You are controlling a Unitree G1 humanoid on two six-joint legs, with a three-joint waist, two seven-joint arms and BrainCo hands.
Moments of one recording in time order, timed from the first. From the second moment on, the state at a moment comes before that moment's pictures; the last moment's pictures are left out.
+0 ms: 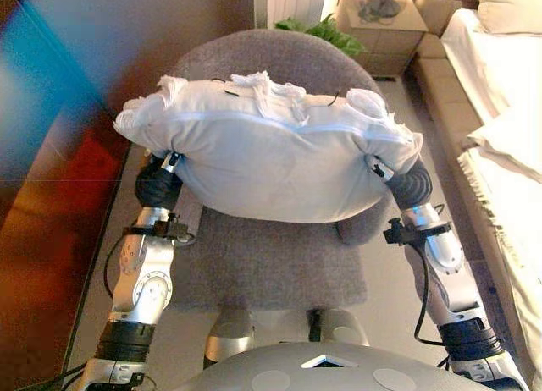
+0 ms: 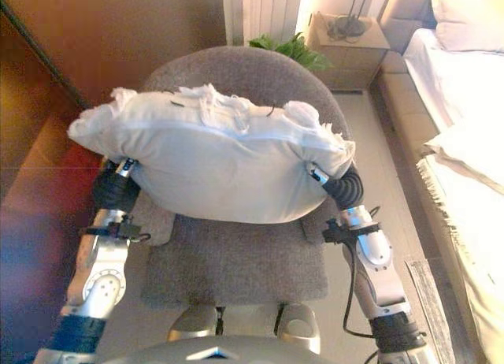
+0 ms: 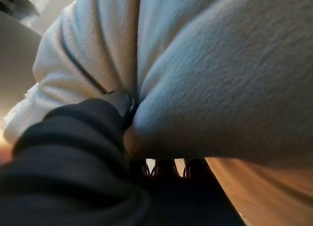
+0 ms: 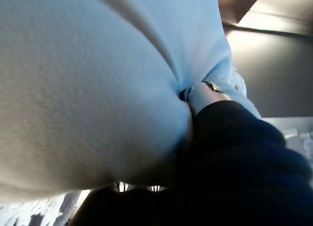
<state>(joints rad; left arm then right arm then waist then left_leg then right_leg) 0.08 0.39 -0.10 -0.09 -0.87 -0.28 -0.13 0.06 -0.41 0.12 -0.15 0.48 -0.30 0.11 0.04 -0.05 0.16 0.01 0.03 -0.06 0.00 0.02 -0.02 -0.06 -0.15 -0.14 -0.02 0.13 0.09</state>
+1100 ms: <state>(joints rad) -0.11 0.31 -0.25 0.34 -0.75 -0.21 0.05 -0.16 -0.42 0.25 0.31 0.49 -0.18 -0.02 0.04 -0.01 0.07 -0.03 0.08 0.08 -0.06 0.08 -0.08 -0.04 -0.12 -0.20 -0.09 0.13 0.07</state>
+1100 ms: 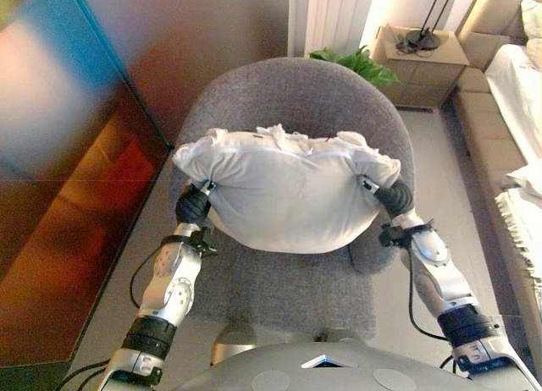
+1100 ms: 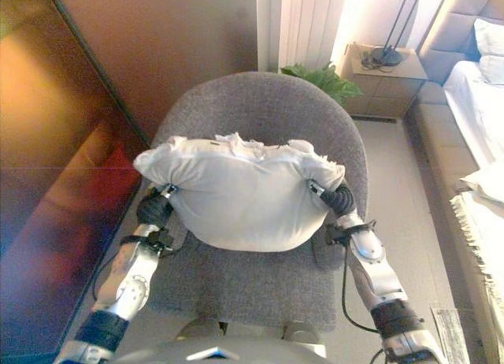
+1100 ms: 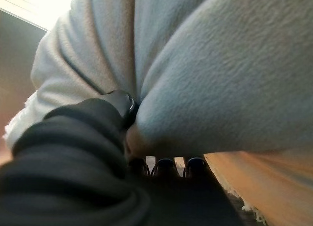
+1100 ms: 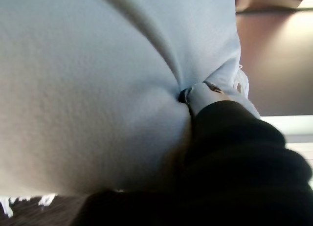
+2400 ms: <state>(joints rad) -1.14 0.34 -0.39 1.07 -0.76 -0.18 0.29 -1.21 -0.45 0.38 1.07 0.64 -0.05 -0.17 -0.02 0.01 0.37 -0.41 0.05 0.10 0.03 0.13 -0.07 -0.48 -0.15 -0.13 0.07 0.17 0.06</state>
